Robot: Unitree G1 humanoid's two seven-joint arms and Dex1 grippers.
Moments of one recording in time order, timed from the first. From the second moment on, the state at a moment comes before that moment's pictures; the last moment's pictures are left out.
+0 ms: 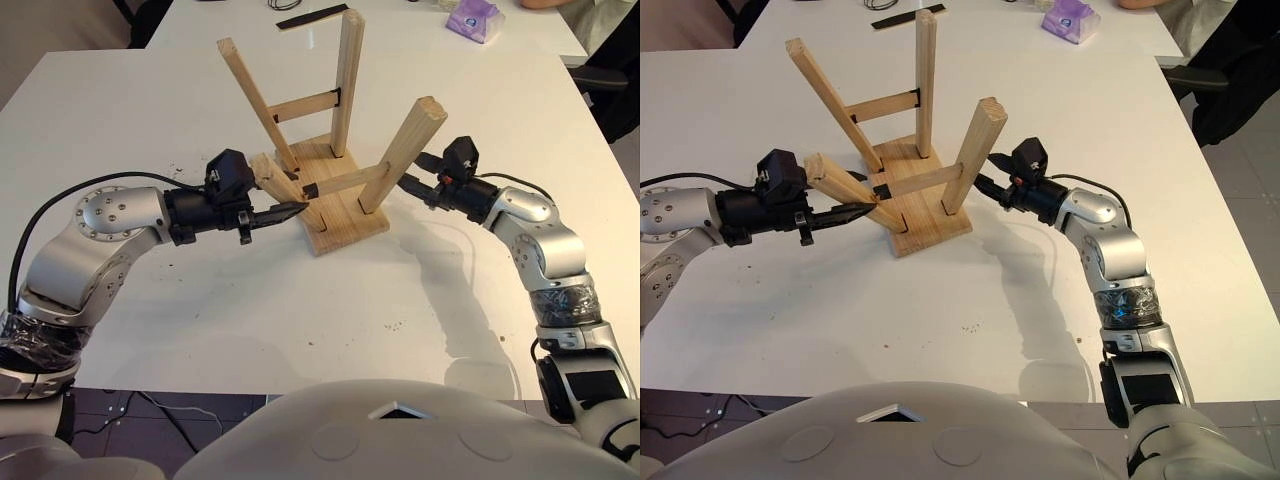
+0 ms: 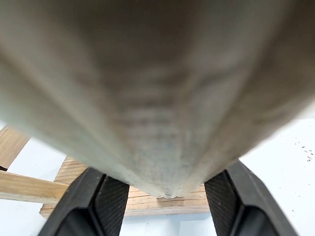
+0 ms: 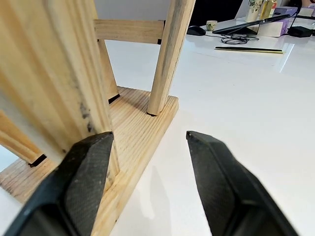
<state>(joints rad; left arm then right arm) -0.12 0.98 -0.12 -0.41 -0.68 0.36 -0.81 -0.27 -0.43 0.11 0.02 0.37 0.39 0.72</state>
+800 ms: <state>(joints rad) -0.19 0.97 -0.15 -0.33 -0.65 0.28 -1.07 -0.50 -0.48 0.19 0.20 0.36 0.33 1.17</state>
